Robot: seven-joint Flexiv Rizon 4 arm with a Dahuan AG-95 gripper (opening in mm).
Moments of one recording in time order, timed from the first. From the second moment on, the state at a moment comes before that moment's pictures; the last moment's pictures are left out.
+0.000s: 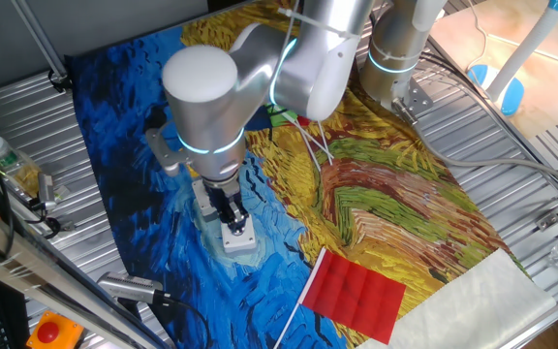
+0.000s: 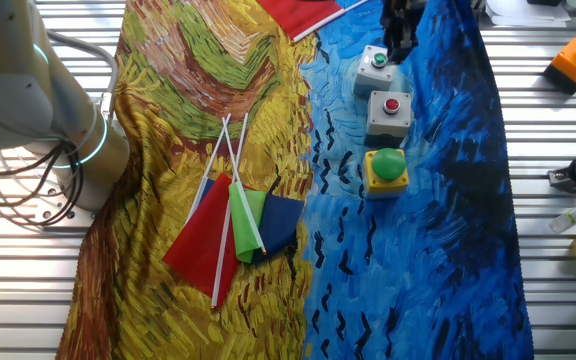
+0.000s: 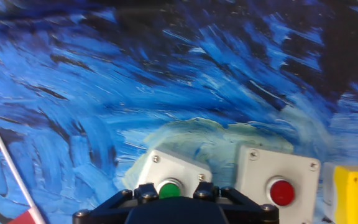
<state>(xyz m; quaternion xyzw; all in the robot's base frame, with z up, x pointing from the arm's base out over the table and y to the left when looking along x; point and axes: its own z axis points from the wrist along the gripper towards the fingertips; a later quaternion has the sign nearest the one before) 0.550 0.203 0.116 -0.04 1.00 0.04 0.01</state>
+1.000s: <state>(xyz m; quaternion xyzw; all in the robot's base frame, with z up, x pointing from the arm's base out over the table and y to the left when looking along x) 0.549 0.202 0.117 -0.03 1.00 0.04 0.02</state>
